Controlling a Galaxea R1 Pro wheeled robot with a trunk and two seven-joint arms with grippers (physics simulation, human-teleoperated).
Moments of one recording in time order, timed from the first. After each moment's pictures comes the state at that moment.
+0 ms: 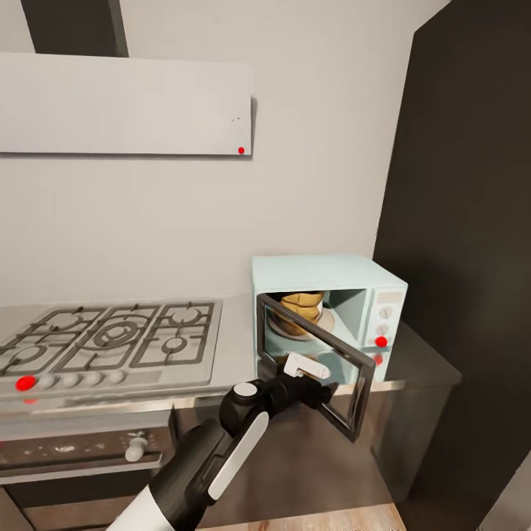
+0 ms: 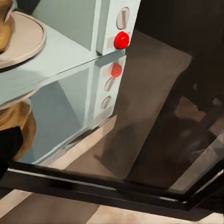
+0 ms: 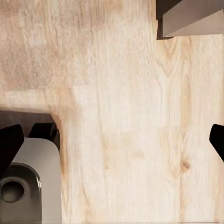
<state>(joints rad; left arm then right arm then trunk) -0.54 -0.17 -0.65 -1.30 0.35 0.59 -0.04 -0.34 -0.27 -0.33 0.03 0.40 0.05 0.14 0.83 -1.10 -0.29</state>
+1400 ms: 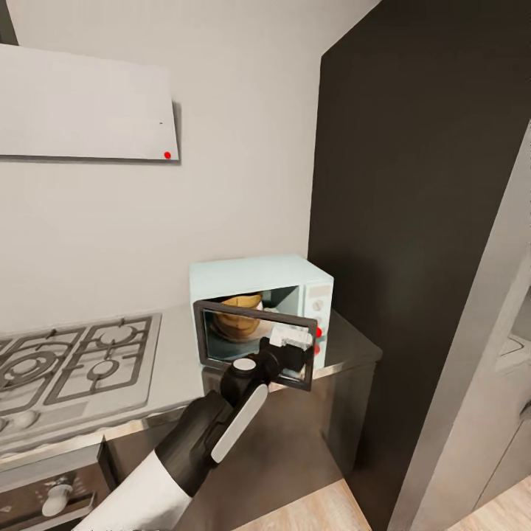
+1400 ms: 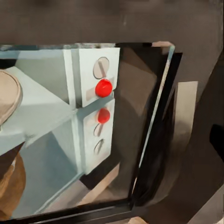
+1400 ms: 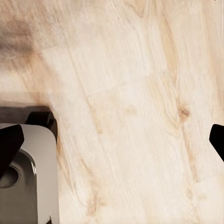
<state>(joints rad) -0.66 -0.17 -0.64 -1.24 0.39 0.56 0.22 -0.27 -0.28 -0.33 0.03 0.39 0.00 0.14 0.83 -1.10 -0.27</state>
